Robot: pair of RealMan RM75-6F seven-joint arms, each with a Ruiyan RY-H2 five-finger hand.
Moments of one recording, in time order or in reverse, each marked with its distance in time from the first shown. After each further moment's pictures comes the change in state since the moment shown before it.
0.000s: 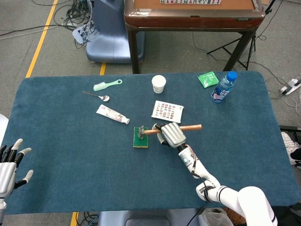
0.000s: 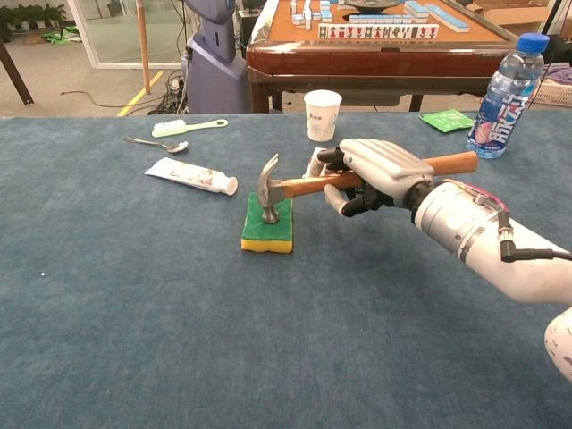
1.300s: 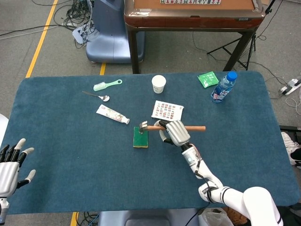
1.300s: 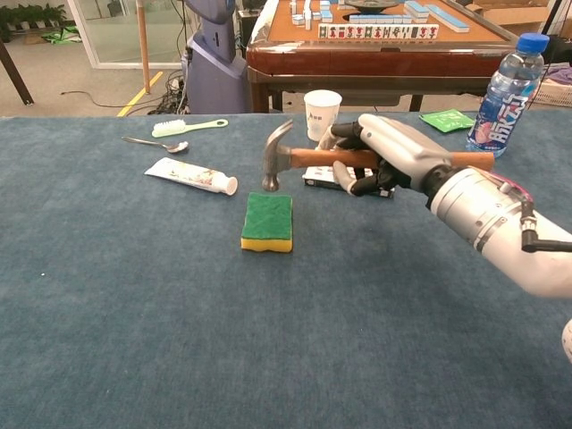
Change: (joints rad) left arm -0.003 -0.003 -0.002 -0.016 0.005 -0.006 0.026; right arm -0.024 0.041 0.014 -0.066 0.002 0.080 0.089
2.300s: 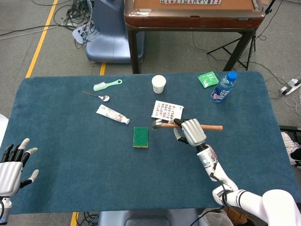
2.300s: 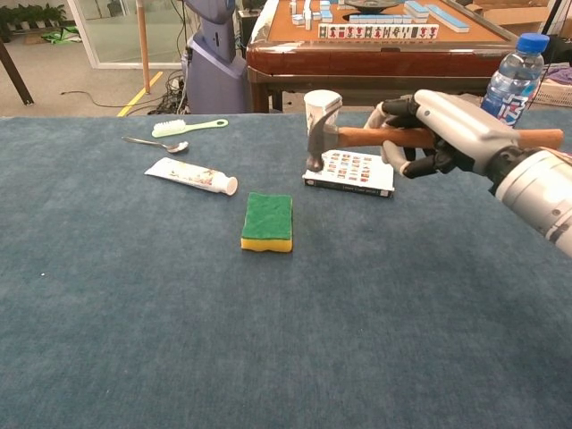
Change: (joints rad) left arm -0.008 -0.011 0.002 -0.005 0.019 -0.010 0.007; right arm -0.104 0.158 -0.034 -0.148 -0.009 0.116 -0.050
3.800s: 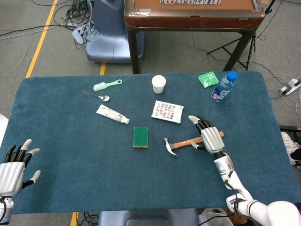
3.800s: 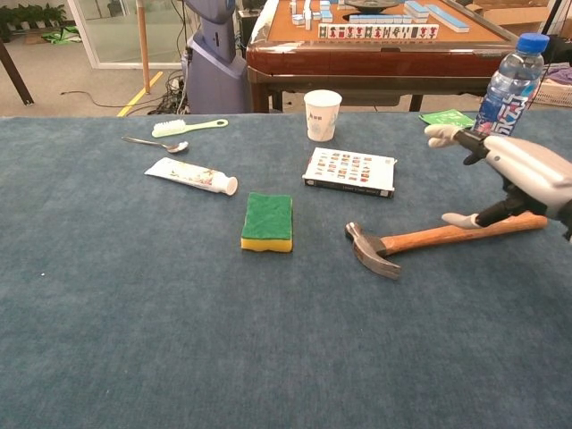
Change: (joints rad) left arm -0.003 -0.007 0.003 -0.006 -0.013 -0.016 0.006; right arm -0.142 -0.001 -0.066 0.152 -0.013 0.052 0.086
